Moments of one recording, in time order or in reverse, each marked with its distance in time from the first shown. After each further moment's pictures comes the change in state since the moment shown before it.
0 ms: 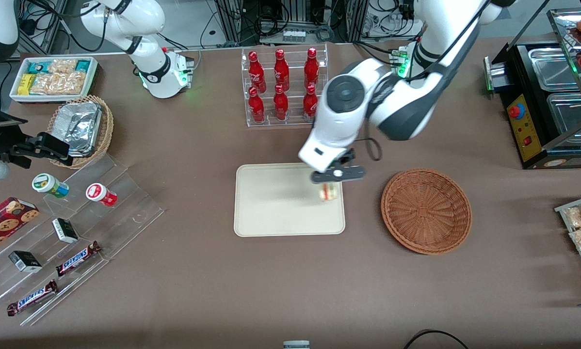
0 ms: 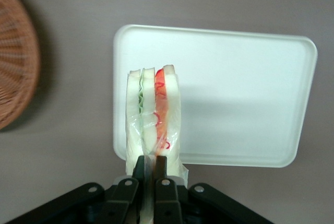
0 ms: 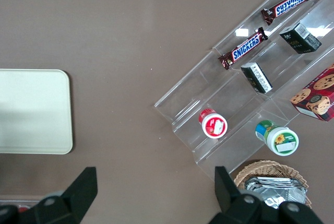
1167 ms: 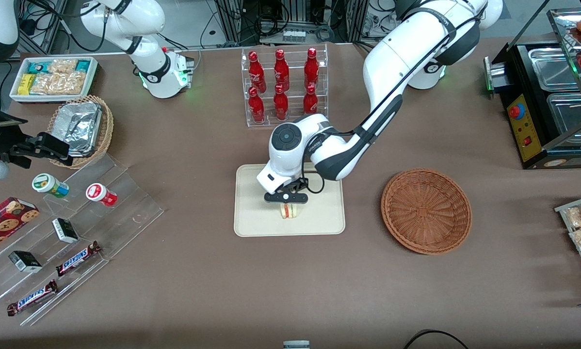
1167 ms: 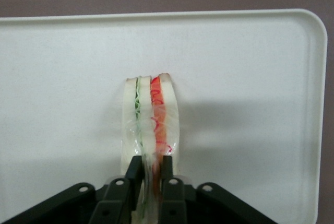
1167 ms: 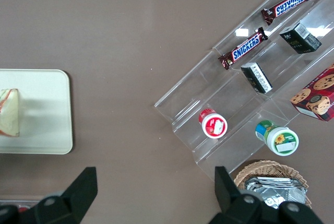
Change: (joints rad) arm -0.254 0.354 0.164 0.160 0.171 0.266 -0.090
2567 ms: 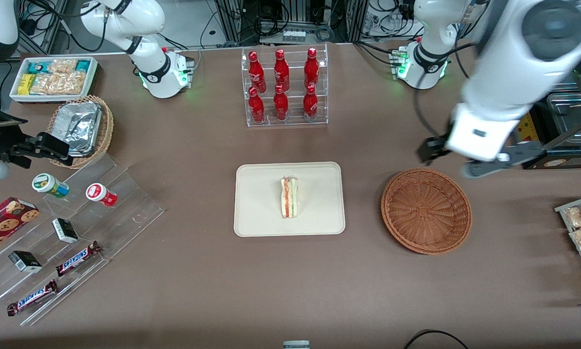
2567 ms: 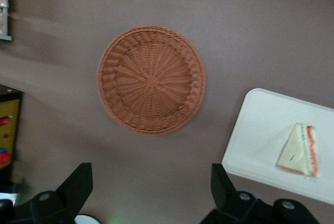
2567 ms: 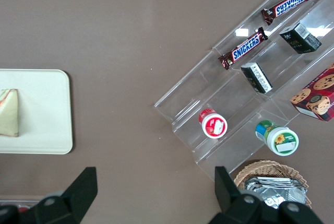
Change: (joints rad) arm 0.541 -0.649 0.025 0.045 -0.245 -0.770 0.380
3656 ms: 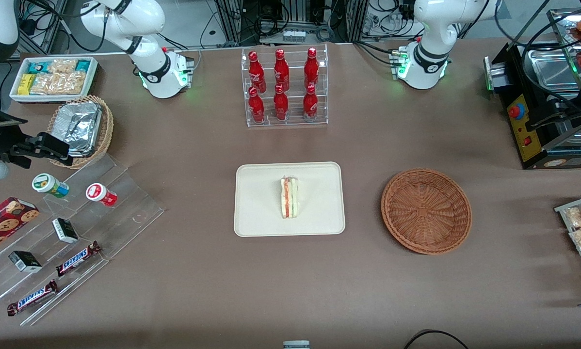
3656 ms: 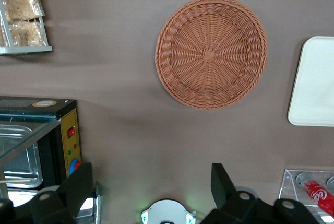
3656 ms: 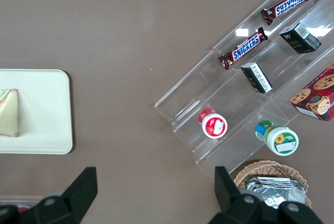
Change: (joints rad) arm -0.031 -0.188 0.432 -0.181 -0.132 -0.039 0.613
